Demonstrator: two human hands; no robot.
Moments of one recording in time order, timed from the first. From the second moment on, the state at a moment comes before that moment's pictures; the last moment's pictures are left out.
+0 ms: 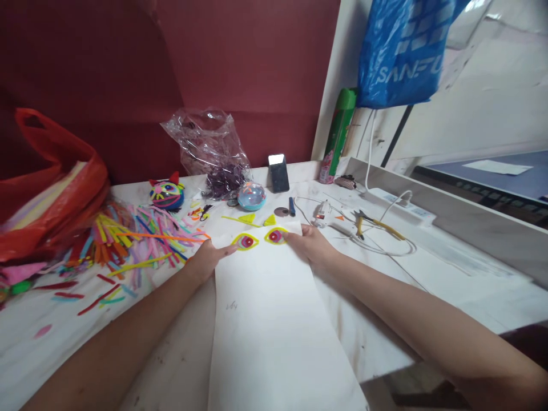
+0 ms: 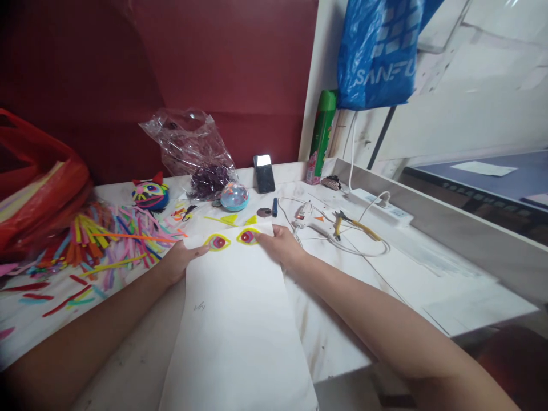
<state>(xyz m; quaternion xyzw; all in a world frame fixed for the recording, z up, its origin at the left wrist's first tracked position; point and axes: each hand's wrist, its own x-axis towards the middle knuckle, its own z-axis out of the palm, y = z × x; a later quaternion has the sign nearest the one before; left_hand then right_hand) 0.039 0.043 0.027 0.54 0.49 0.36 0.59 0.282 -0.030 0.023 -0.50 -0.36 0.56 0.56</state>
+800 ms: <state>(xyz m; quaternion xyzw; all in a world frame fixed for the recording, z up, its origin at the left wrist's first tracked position) 0.067 -0.003 0.034 0.84 0.37 0.25 0.29 0.253 -0.051 0.021 -0.51 -0.69 0.31 0.41</state>
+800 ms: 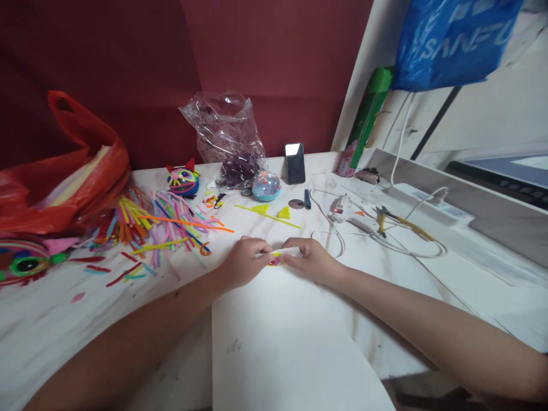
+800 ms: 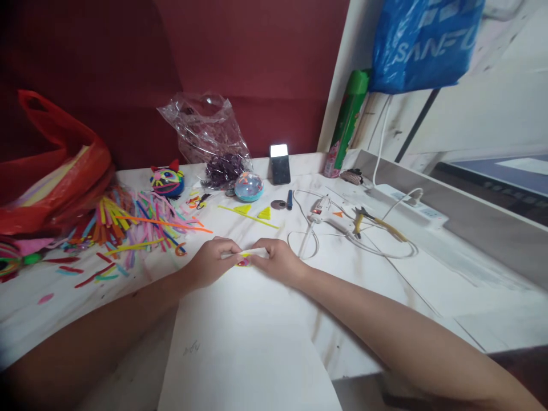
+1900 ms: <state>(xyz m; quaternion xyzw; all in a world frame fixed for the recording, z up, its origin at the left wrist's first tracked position) 0.055 0.027 0.026 0.74 0.43 0.38 0.35 0.285 0.006 0.012 -0.66 -0.65 0.19 0.33</state>
